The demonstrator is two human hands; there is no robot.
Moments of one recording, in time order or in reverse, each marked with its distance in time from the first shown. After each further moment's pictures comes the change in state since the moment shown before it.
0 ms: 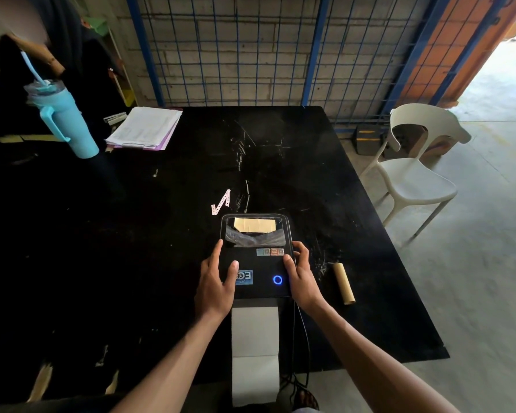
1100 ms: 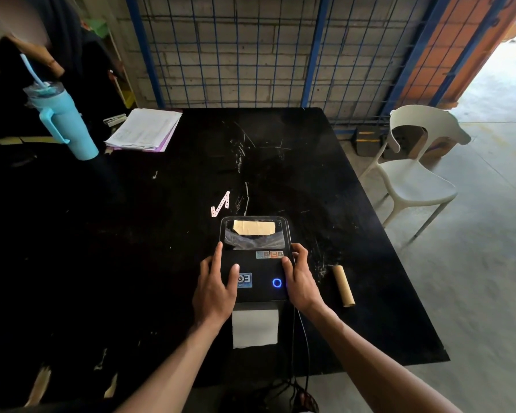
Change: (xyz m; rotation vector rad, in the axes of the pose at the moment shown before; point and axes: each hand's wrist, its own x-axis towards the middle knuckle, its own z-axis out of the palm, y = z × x) left_hand -0.003 0.003 -0.004 0.204 0.019 0.068; right_hand -0.003 -0.013 0.000 -0.206 0.015 0.011
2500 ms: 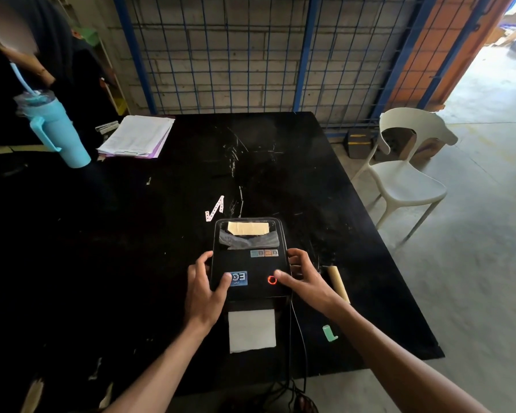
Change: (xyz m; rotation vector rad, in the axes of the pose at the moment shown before) left_hand -0.002 0.003 -0.020 -0.327 -0.047 -0.057; right_hand -0.013 -0.007 -0.044 0.049 -0.242 0.040
